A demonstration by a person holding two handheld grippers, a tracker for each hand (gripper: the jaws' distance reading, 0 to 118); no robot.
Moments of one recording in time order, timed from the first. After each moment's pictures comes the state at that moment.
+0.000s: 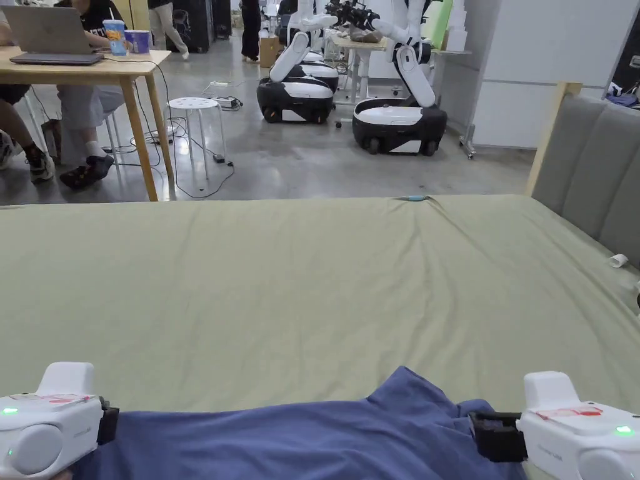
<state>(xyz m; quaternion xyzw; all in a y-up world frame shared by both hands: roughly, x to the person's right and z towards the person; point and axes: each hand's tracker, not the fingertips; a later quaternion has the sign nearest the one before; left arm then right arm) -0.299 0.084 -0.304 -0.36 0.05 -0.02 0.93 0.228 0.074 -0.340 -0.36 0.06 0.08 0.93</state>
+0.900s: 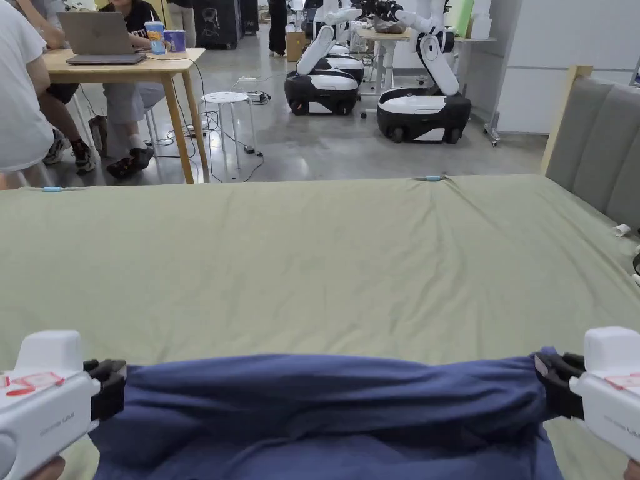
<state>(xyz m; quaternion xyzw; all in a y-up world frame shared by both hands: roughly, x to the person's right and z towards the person) -0.300 0.156 -0.090 -0.28 0.01 0.03 0.96 0.243 0.147 -0.146 -0.27 0.10 0.07 0.96</state>
